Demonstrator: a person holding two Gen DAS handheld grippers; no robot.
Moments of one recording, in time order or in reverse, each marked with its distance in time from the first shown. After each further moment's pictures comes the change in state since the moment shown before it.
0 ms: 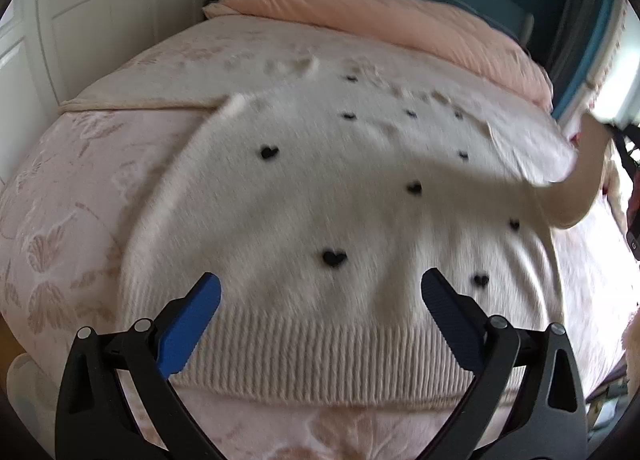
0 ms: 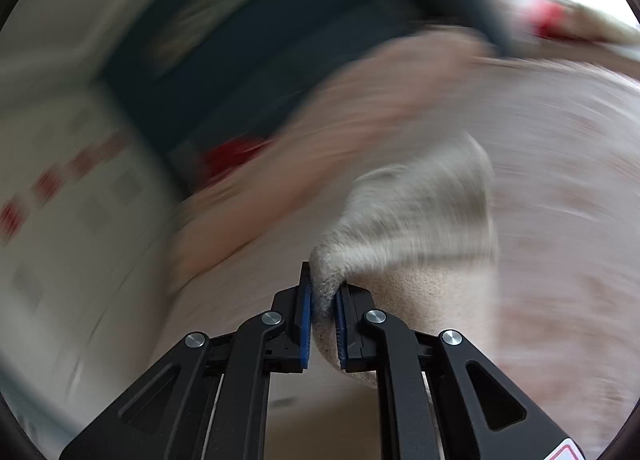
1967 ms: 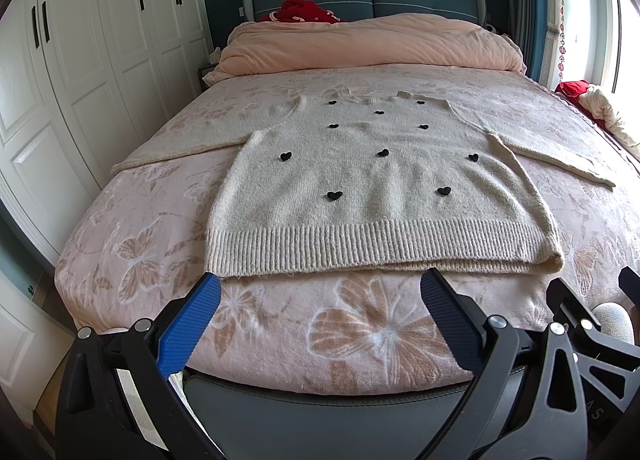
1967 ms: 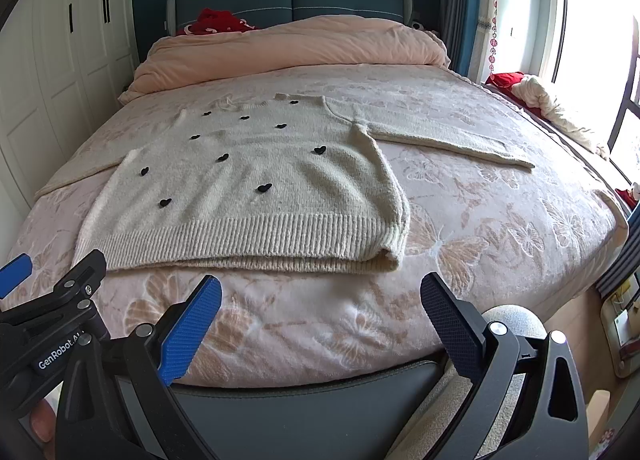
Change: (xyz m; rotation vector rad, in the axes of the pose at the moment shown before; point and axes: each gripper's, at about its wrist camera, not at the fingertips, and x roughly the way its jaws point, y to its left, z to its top) left arm -0.122 -0.024 -0.104 0.266 -0.148 0.111; right arm -0.161 0.127 -0.325 -0.349 0.192 -0.590
